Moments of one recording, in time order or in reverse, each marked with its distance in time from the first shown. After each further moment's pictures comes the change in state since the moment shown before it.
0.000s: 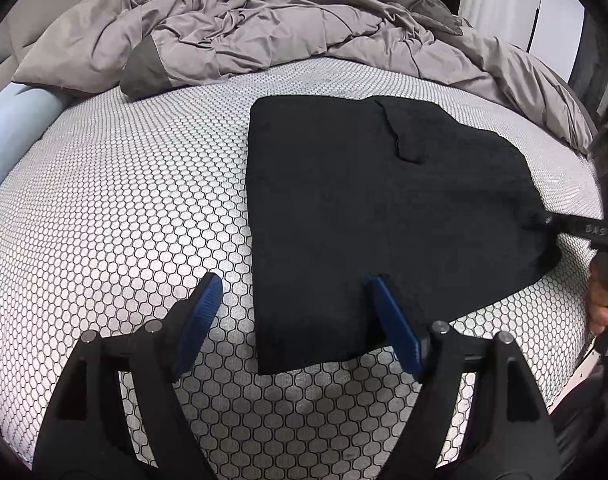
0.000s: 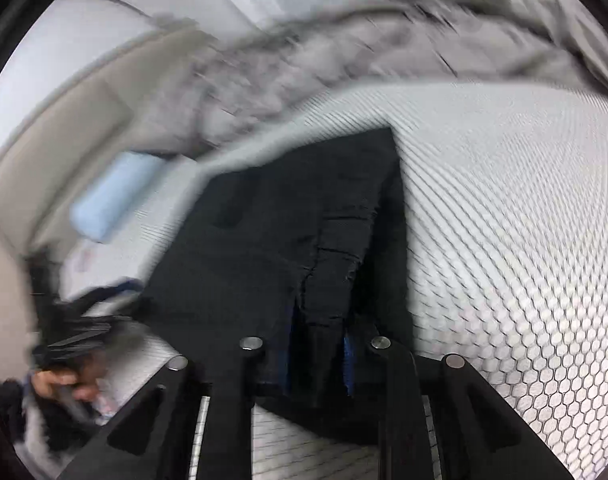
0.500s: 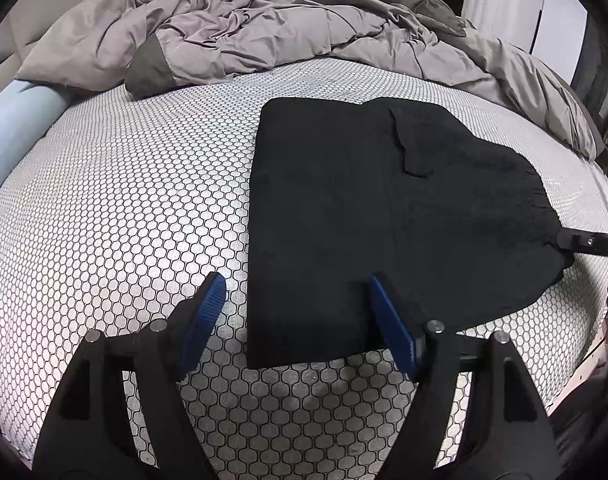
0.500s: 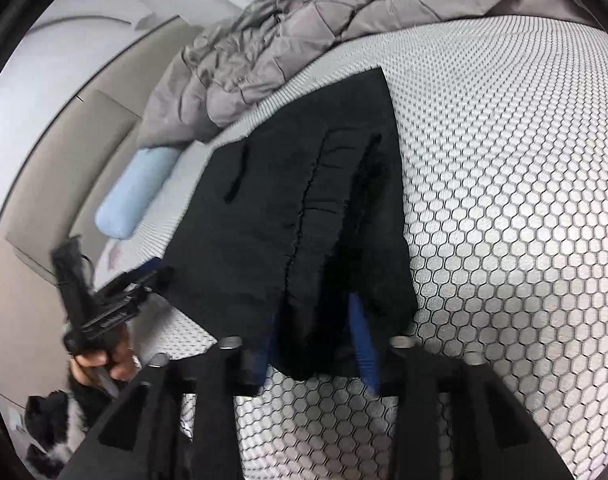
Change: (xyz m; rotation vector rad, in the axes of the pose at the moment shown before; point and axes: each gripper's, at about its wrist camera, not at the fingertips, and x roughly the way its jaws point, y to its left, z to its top) left arm -0.006 0.003 -0.002 -0.013 -0.004 0.004; right arm -0.026 -0.014 -0.021 0.095 0.069 0.162
